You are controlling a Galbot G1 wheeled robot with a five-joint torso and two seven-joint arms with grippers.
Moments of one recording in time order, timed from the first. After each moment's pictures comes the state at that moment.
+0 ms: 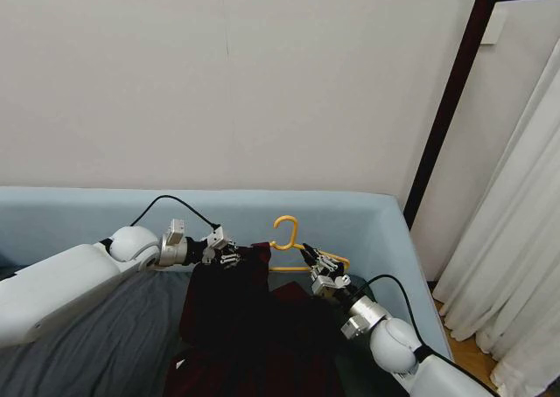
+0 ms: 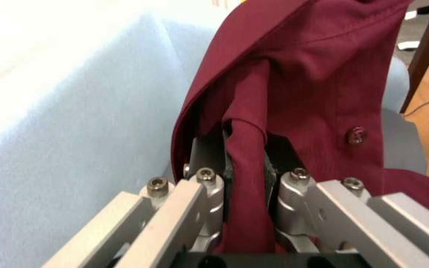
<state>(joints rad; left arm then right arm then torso) -0.01 -0.62 0.77 -1.37 -0.89 -0.09 0.75 -0.81 0.99 -0.12 1.60 -0.48 0.21 0.19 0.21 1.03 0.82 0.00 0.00</state>
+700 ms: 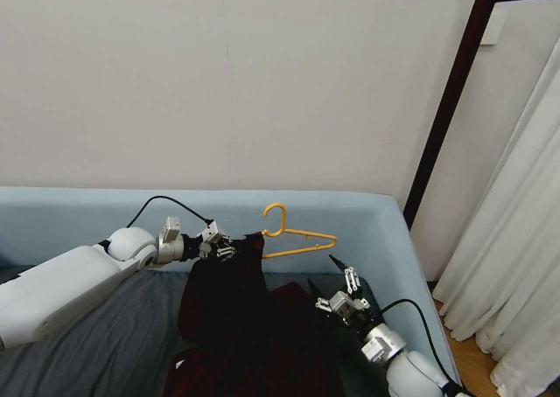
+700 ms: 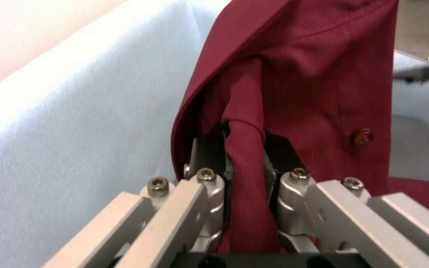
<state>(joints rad) 0.01 -0.66 0.78 -1.26 -0.93 -0.11 0.73 -1.01 0.94 -0.06 1.68 -0.18 0.16 0.20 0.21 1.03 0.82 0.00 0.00</state>
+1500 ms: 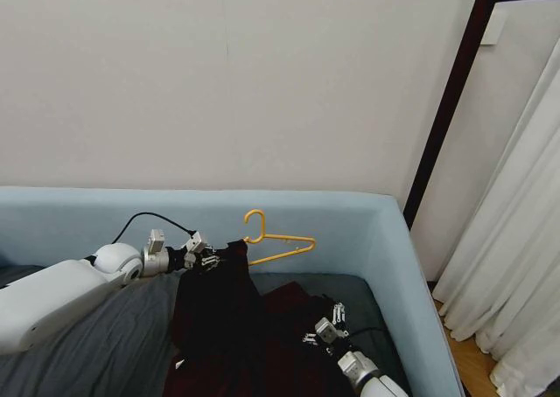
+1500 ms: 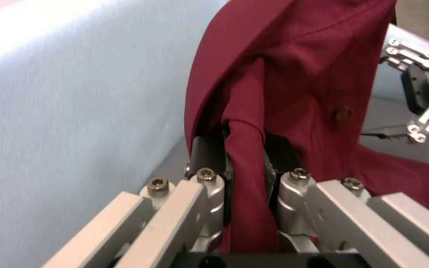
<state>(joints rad) 0.02 -0.59 0.89 -1.20 -1.05 -0.17 0.73 -0.97 1.12 -0.15 1.40 -0.11 0.11 0.17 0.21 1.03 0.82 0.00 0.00</state>
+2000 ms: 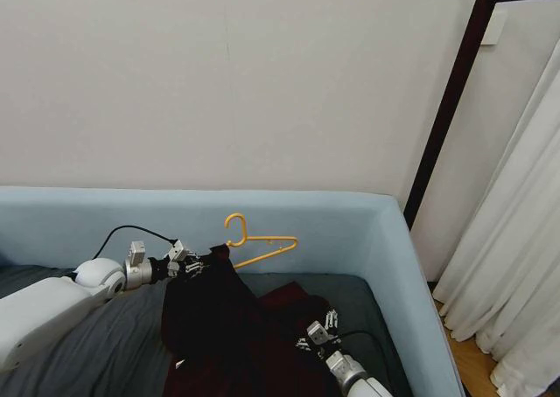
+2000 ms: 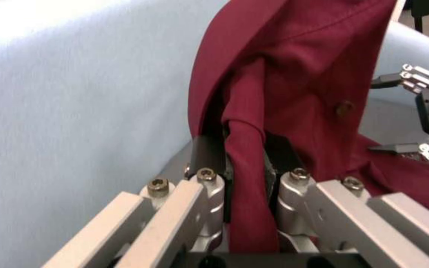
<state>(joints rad) 0.16 -0.57 0.74 -1.14 -1.06 -0.22 0.73 -0.95 1.19 -0.16 1.33 -0.09 0.06 0.17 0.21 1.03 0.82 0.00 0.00</state>
